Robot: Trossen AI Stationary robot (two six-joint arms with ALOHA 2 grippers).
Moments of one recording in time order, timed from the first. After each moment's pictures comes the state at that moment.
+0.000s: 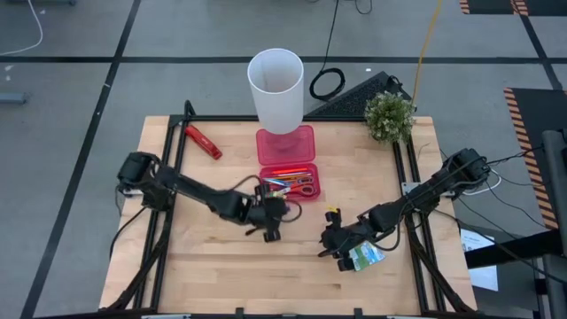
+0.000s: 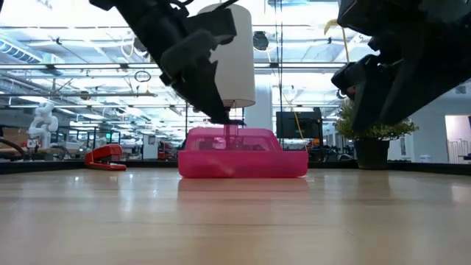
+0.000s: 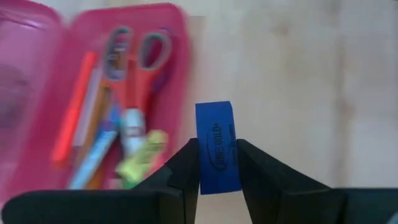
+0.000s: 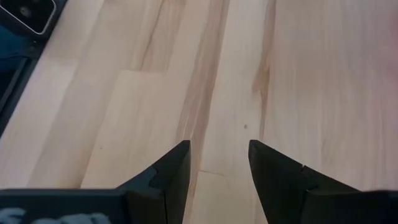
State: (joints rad) left arm -0.26 1.78 1.15 -0.34 -0.41 -0.28; right arm 0.49 1.54 0.78 -0.13 0.10 0.29
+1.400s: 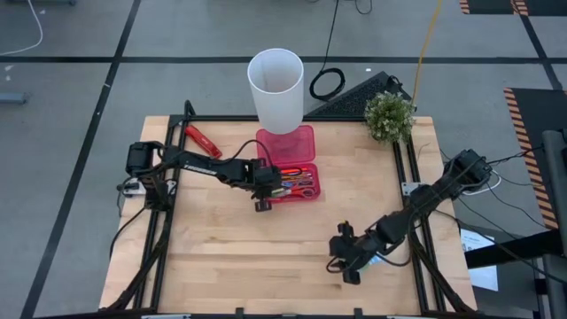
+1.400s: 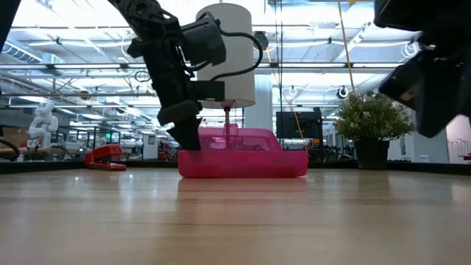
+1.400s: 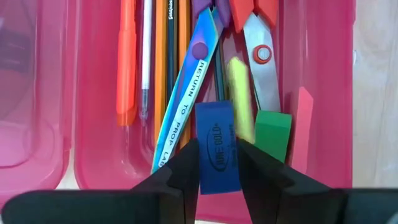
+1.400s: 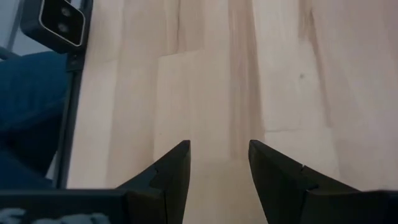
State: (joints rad) left arm 0.08 1.79 1.08 -0.45 -0.16 0.02; right arm 0.62 1.54 0.78 -0.16 0.13 0.68
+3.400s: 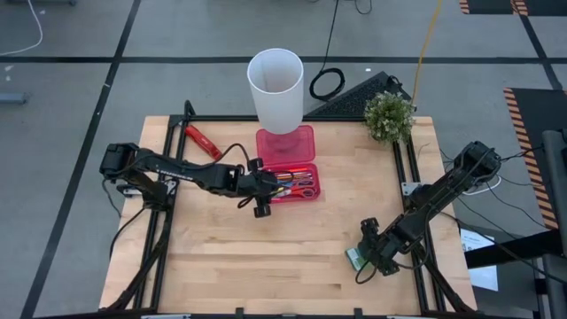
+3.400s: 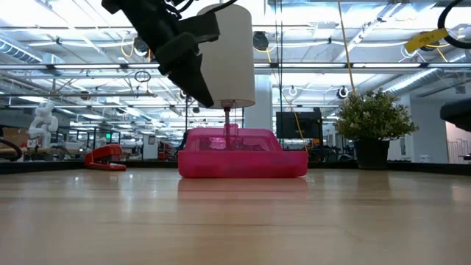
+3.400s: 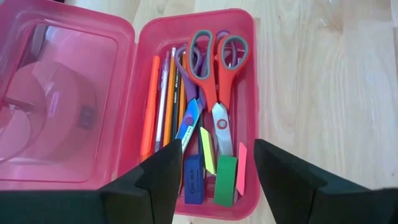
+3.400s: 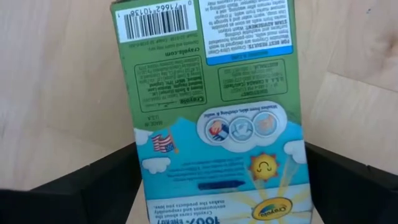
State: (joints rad) left arm -0.06 1.58 1.08 -0.41 -0.30 -0.05; right arm 0.76 1.39 0.59 -0.50 0.02 0.48
